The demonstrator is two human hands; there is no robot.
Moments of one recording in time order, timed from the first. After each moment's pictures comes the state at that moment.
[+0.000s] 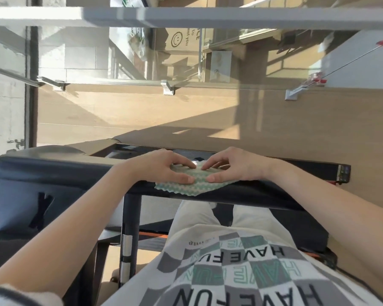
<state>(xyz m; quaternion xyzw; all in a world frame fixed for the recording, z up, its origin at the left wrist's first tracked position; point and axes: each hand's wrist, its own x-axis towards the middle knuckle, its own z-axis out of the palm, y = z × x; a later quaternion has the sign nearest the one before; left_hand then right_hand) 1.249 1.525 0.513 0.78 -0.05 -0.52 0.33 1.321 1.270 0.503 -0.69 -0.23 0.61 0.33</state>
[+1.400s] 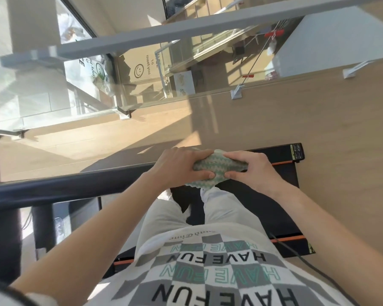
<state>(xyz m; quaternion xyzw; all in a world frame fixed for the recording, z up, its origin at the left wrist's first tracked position) 1.261 1.224 0.512 0.92 -0.24 -0.27 0.17 1.242 0.976 0.511 -0.85 -0.01 0.31 0.43</state>
